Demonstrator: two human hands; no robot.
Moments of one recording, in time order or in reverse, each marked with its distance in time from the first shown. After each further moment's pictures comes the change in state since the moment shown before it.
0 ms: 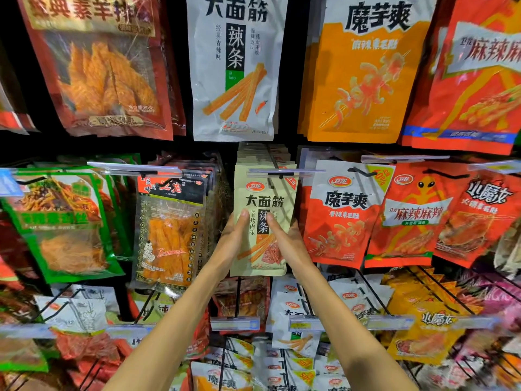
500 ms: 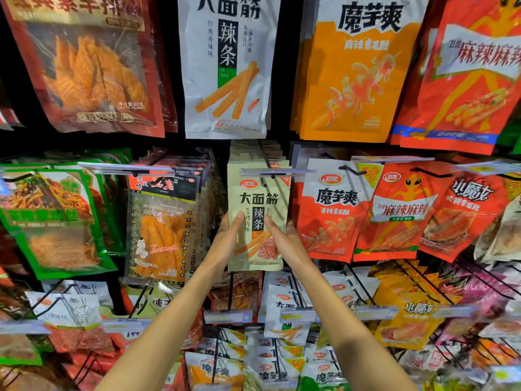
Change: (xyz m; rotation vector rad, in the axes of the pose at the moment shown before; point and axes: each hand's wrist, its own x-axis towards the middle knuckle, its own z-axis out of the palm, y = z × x) left_hand -0.001 -0.009 0.000 0.024 0.009 -0.072; right_hand -0.008 0.002 -0.013 -0.062 -0.023 0.024
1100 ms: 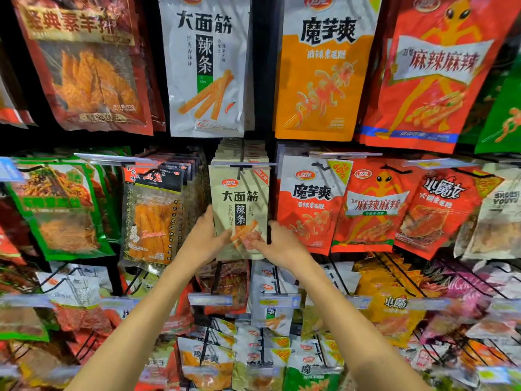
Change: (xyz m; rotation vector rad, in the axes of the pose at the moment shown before) left_hand -0.045 0.019 -0.001 0.709 0.076 0.225; right_hand -0.032 -0.004 -0.046 -0.823 -0.121 -0.193
